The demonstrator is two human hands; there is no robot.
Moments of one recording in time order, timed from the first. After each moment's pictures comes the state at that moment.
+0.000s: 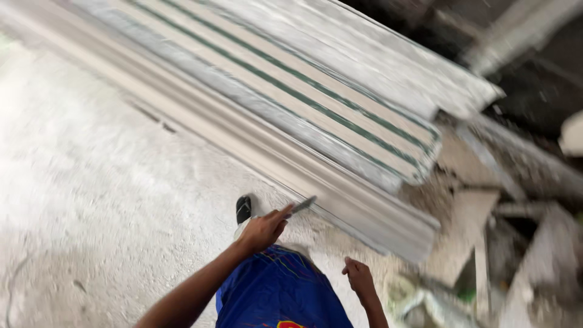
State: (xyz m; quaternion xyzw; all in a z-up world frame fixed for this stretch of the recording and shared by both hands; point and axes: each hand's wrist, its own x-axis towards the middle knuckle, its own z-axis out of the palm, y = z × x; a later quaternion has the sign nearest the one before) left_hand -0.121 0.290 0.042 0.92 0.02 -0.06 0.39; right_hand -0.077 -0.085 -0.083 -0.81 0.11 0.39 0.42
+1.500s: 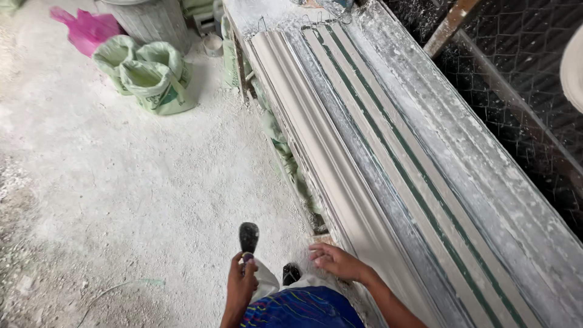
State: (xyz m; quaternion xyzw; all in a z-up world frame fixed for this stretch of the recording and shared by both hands) left_hand -0.267 1.209 -0.032 0.39 0.62 0.26 0.63; right_hand 0.061 1.152 0.002 -0.53 -0.47 0.66 0.24
